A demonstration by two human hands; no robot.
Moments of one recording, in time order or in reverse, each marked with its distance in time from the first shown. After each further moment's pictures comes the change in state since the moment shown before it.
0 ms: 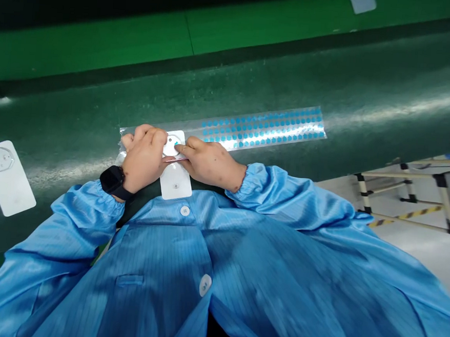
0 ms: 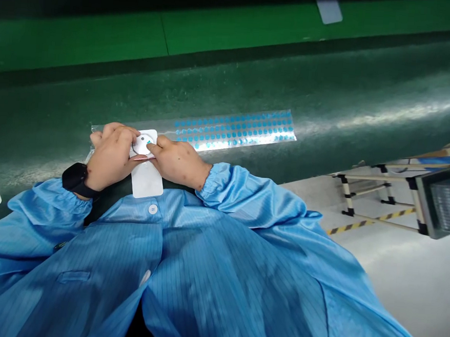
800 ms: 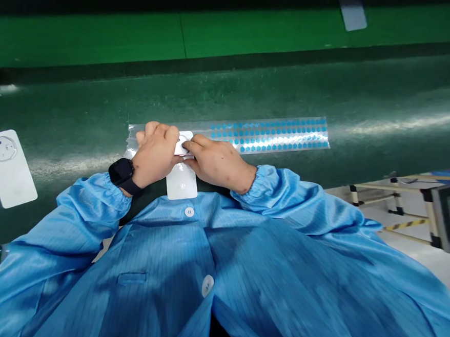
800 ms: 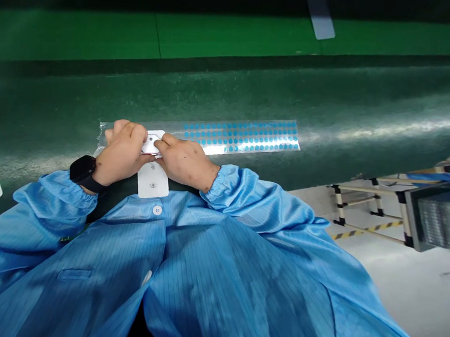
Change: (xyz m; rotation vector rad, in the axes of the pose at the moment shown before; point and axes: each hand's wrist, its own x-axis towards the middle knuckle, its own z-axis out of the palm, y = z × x) left_hand 0.010 0.018 -0.011 0.003 -0.134 -0.058; right_hand 0.003 -0.004 -0.019 -0.017 -0.071 0.050
